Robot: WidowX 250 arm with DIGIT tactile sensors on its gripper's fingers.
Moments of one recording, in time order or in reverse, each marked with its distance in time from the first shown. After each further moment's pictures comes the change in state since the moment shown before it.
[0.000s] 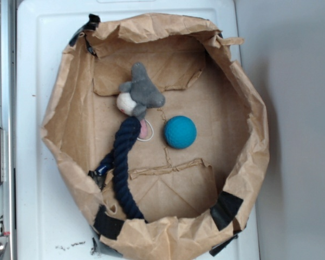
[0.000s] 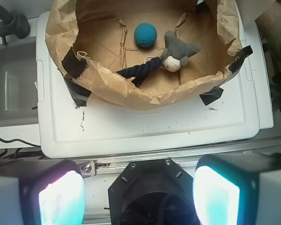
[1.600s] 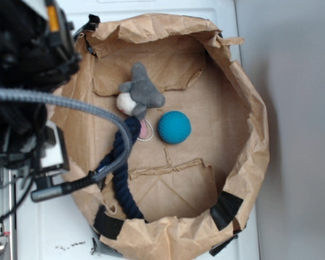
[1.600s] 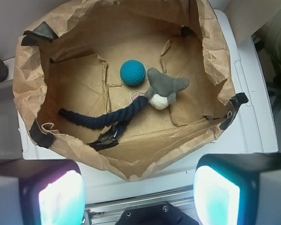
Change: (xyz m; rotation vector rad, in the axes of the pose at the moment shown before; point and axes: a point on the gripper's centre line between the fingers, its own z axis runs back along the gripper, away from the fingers) arm 0.066 0.028 -0.025 -0.006 -0.020 0.116
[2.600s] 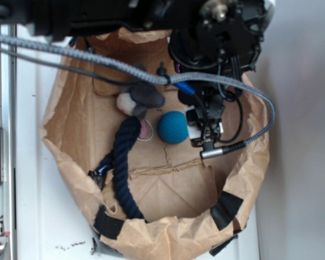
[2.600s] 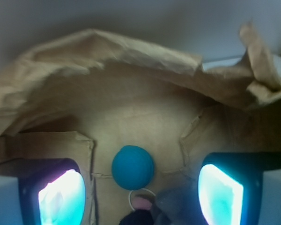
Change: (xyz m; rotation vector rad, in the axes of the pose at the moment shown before) arm 0.114 0.006 -0.100 -0.064 -0.037 -0.048
